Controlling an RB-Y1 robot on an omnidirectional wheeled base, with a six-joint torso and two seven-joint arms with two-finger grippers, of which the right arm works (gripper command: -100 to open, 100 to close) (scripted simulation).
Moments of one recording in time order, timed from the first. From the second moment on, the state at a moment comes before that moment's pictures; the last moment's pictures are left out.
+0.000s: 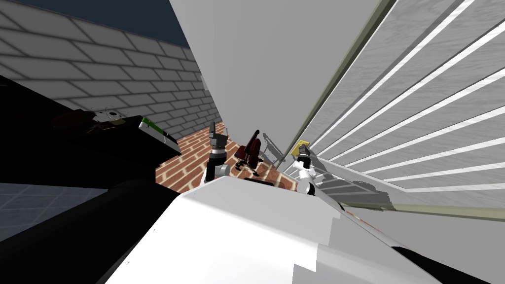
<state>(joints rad) -0.45 -0.10 -0.68 -0.74 0.25 -0.46 0.83</state>
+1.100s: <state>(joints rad) -0.43 -0.12 -0.61 -0.75 0.13 -0.46 0.57</state>
